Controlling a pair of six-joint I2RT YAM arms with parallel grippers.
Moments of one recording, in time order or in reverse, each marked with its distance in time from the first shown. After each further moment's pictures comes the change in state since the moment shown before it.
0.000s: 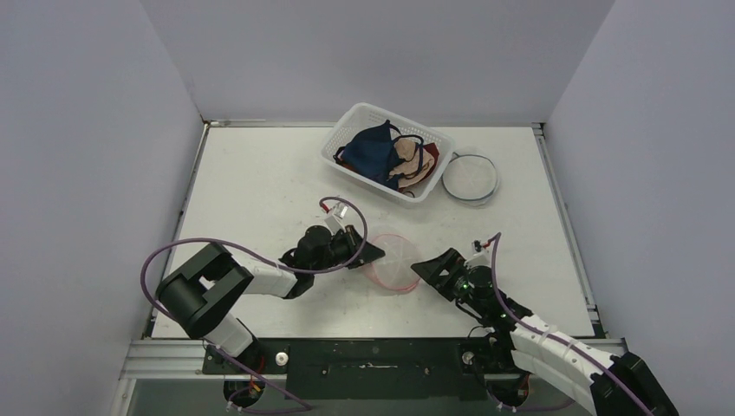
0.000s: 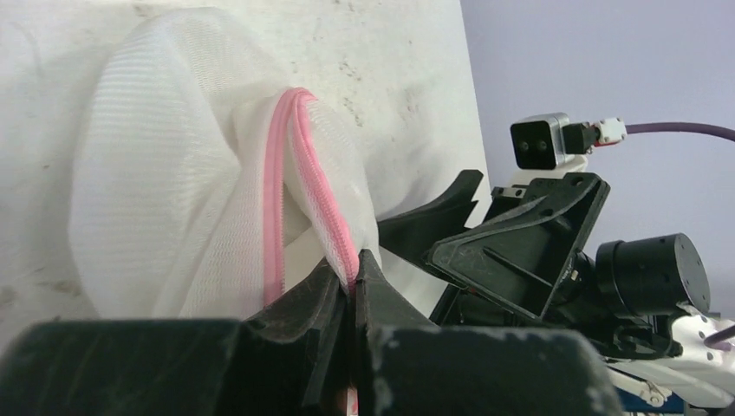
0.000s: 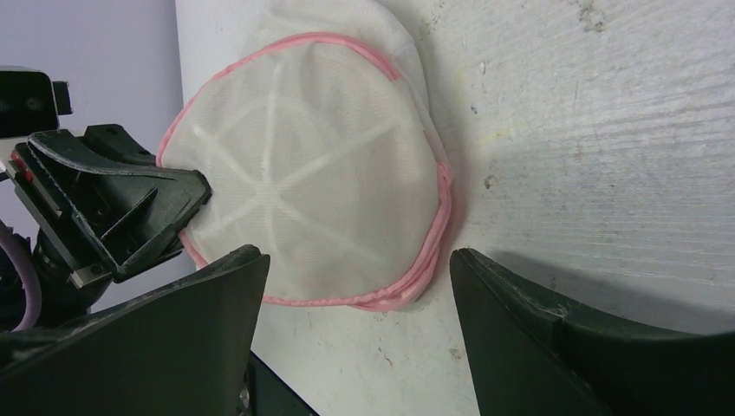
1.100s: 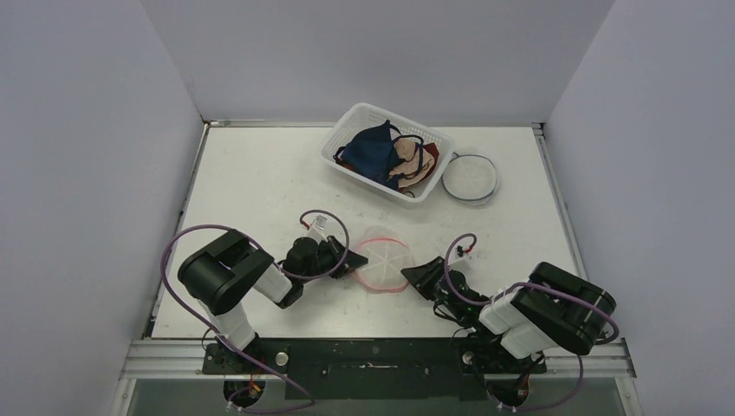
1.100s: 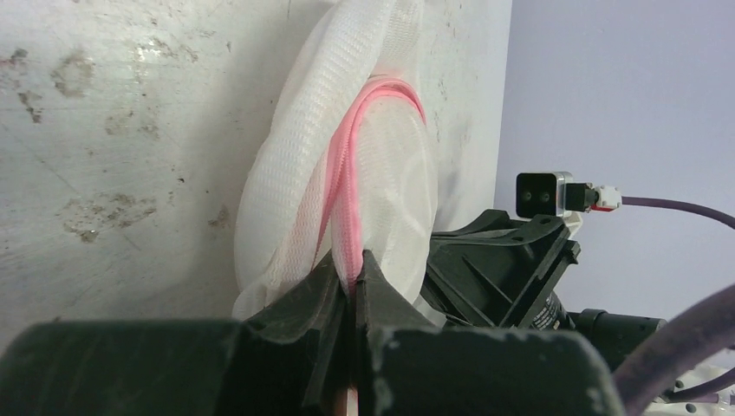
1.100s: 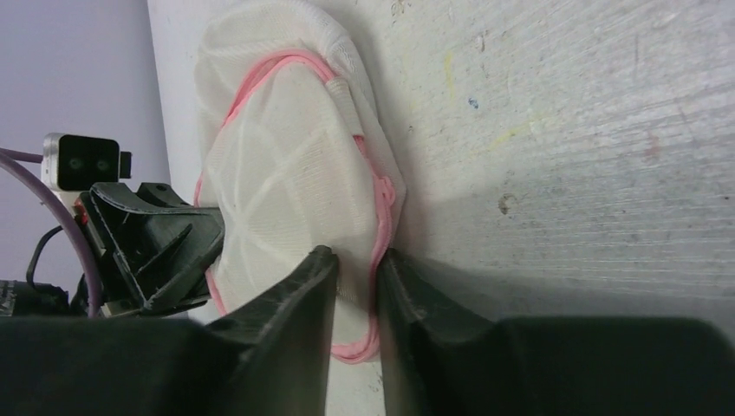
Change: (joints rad) left arm 0.097 0.170 -0.162 0.243 -0.010 -0.186; right arm 0.244 0.693 0.017 0.642 0.291 0.168
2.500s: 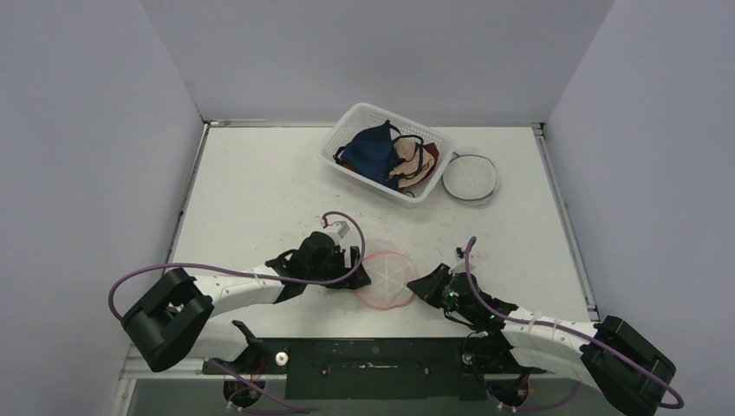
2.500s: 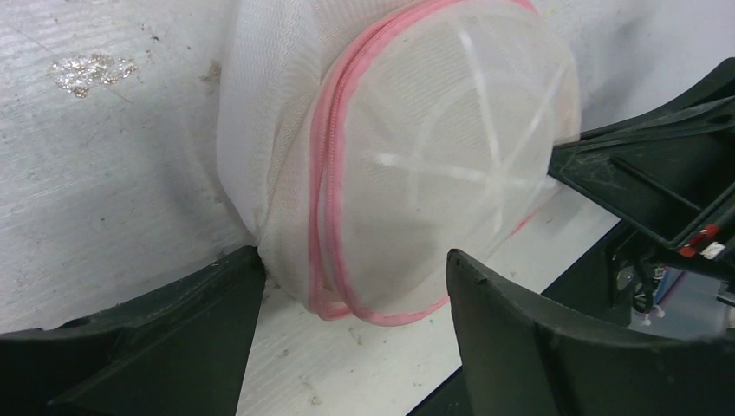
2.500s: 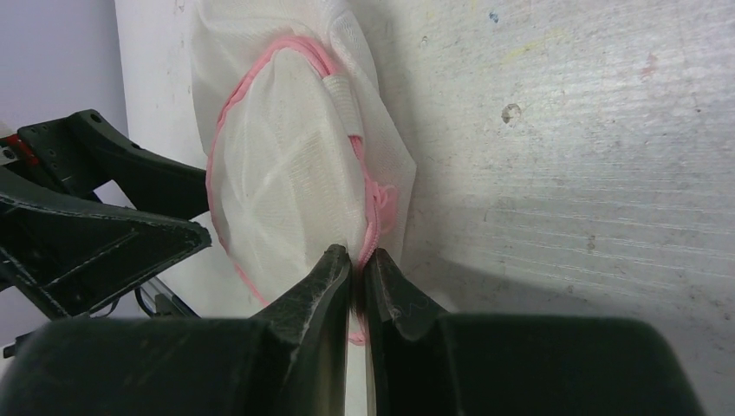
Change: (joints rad) left arm -0.134 -0.417 0.174 -0.937 -0.100 0.477; right arm -0.015 -0.474 -0.008 -0.527 -0.146 -0.164
